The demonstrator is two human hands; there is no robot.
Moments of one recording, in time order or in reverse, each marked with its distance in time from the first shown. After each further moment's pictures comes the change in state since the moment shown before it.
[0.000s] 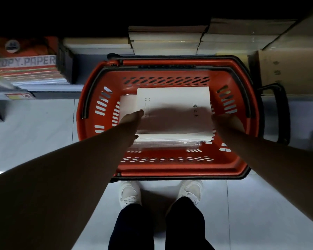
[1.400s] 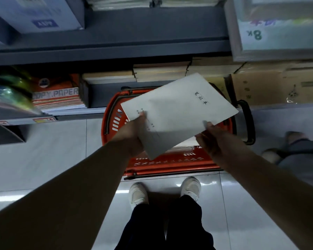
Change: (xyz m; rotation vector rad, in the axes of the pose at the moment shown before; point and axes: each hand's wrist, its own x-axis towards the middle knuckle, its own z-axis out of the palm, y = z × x) left_hand -0.141 0.046 -0.047 -0.470 -0.400 0.091; right_hand -0.154 -0.079 -0.082 1.298 -0.261 0.300
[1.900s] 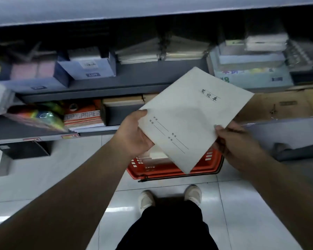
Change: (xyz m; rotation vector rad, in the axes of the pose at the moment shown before) left_hand -0.145 0.083 0.036 -0.187 -0.157 -0.029; right_hand -0.112 -0.063 0.029 -0.261 -0.032 -0.293
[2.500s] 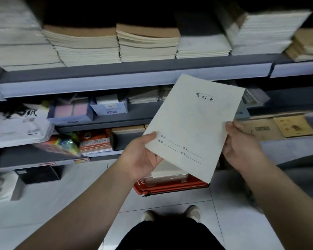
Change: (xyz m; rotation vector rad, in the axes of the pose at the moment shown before) left_hand -0.158 0.011 0.058 0.030 -0.267 0.052; right_hand -0.126 -0.119 0.012 0.251 0.017 -0.171
